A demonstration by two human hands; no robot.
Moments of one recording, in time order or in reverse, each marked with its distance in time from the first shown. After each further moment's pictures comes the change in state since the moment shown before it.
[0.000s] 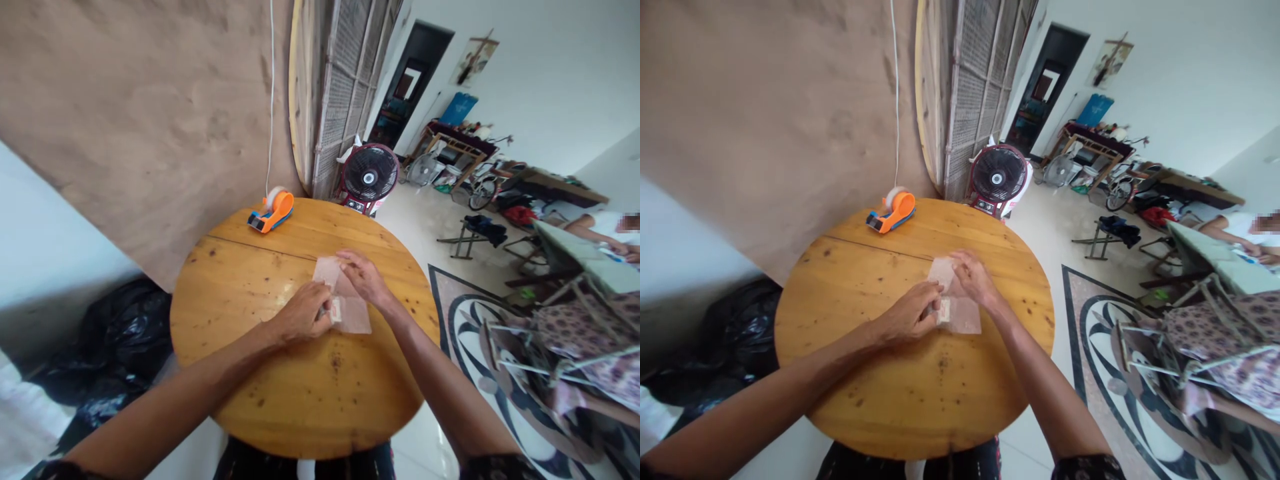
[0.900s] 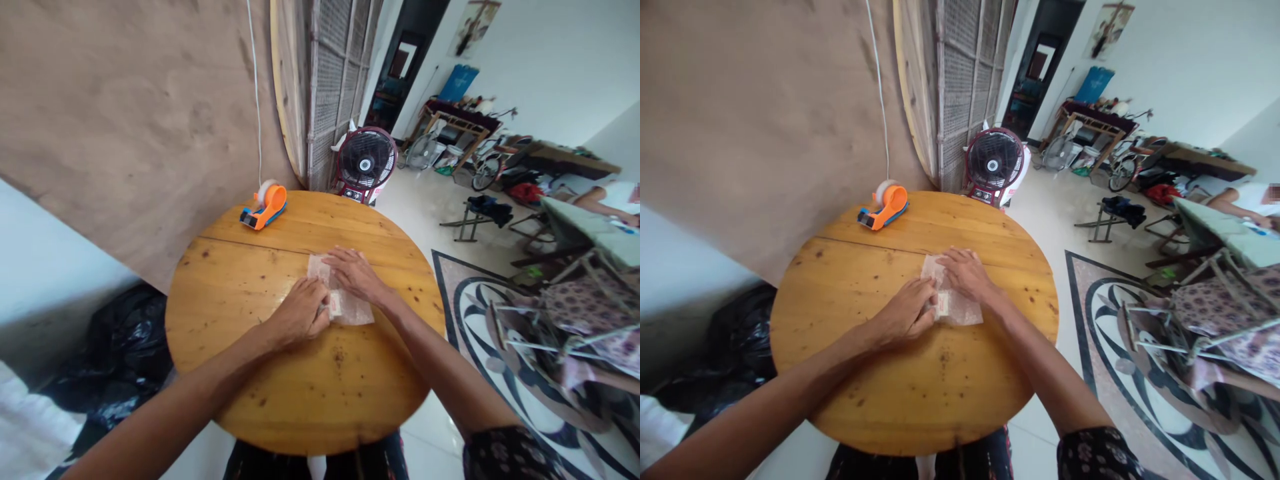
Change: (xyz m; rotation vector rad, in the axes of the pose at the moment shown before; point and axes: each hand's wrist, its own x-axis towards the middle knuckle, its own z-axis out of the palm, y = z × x) left_hand -0.002 0.004 -0.003 0.123 -0.078 -0.015; right_hand -0.003 0.009 0.007 -0.464 -0.226 -0.160
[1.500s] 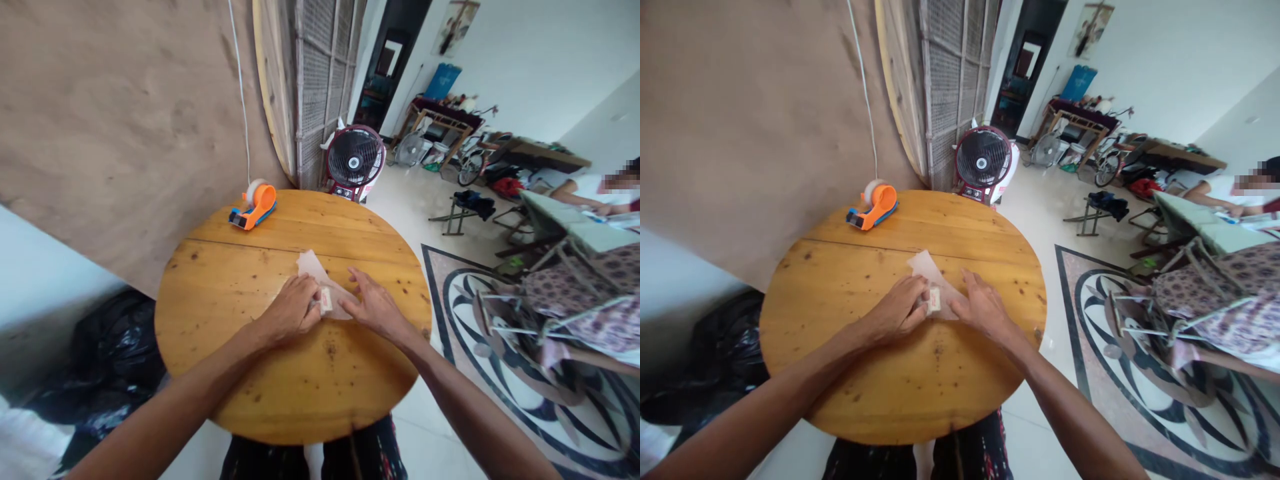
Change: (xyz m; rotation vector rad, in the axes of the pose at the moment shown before) left_hand -0.001 0.001 0.001 -0.007 -0.009 -0.012; right_hand -0.078 -0.049 -0.023 0.103 0.004 0.508
